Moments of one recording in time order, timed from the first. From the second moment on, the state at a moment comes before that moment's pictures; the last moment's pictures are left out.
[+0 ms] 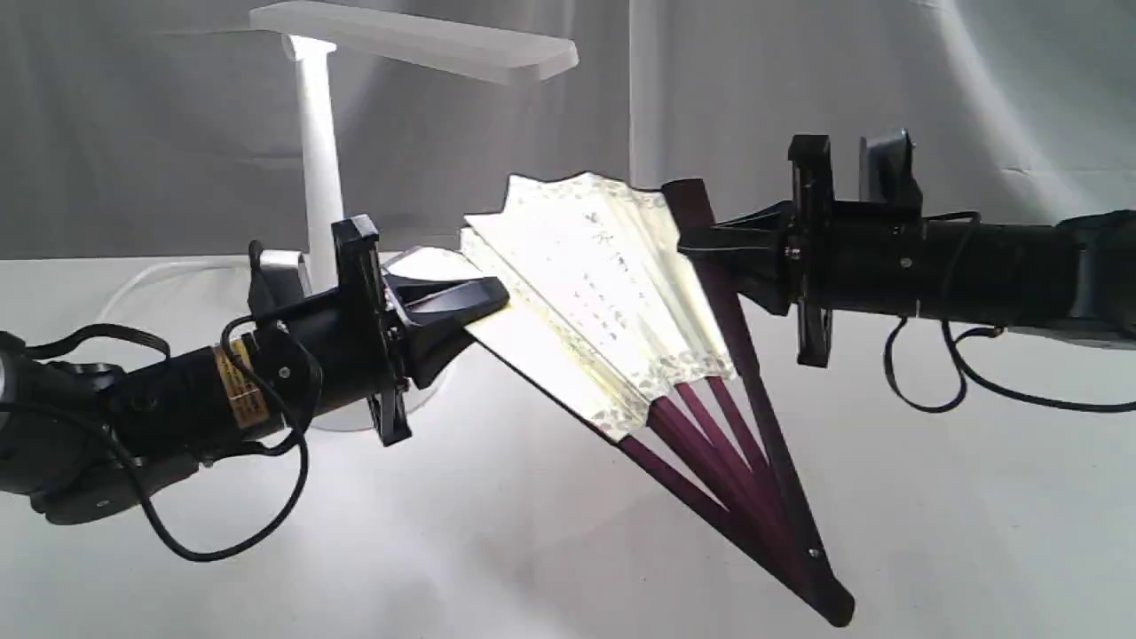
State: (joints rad) left arm -0.21 2.06 -0.94 0.92 -1.22 -1.94; right arm 0.01 2.08 -1.24 1.75 1.17 -0.88
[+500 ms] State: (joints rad) left arm -0.21 2.03 -0.78 0.75 -1.22 -1.89; right arm -0.08 2.08 -1.24 1.75 1.20 -0.88
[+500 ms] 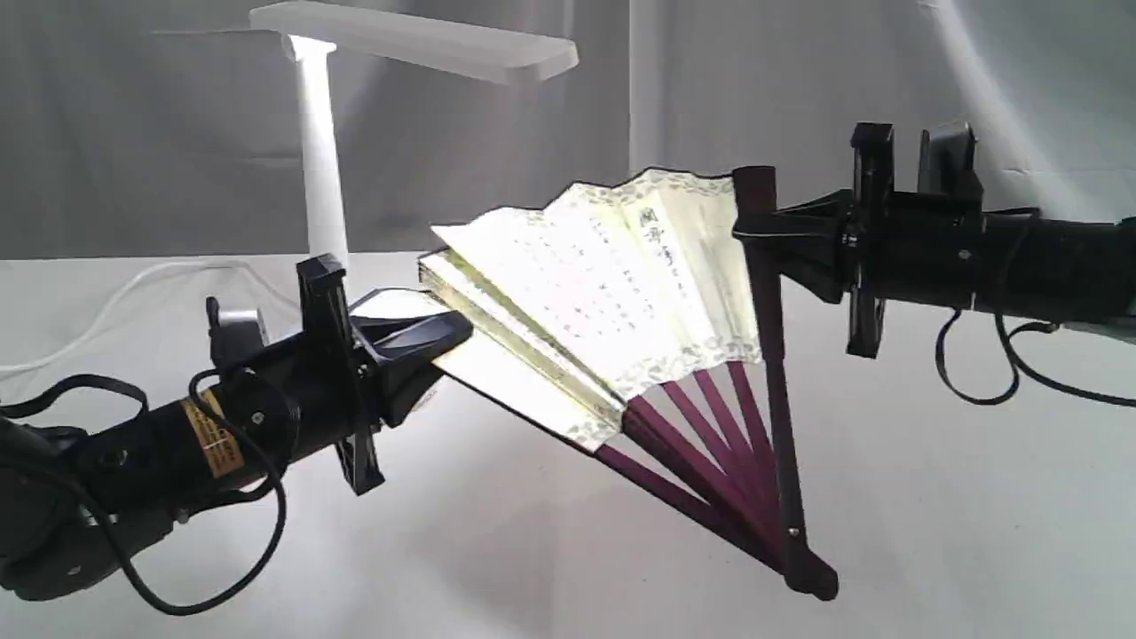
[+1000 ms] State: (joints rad) left arm -0.21 1.92 -0.73 0.67 -1.21 -1.82; right arm -0.19 2.08 -1.24 1.75 1.22 -0.87
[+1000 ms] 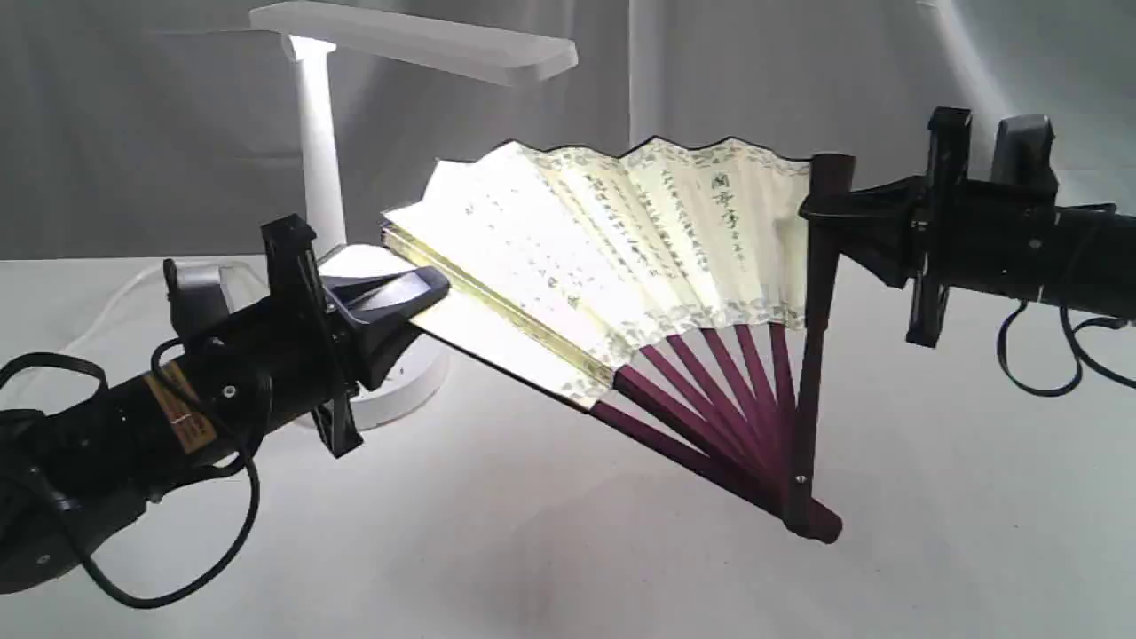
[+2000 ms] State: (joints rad) left arm -0.45 1.84 -0.63 0.19 -1.17 -1.59; right arm -0.43 2.08 -1.24 1.75 1.24 -0.85
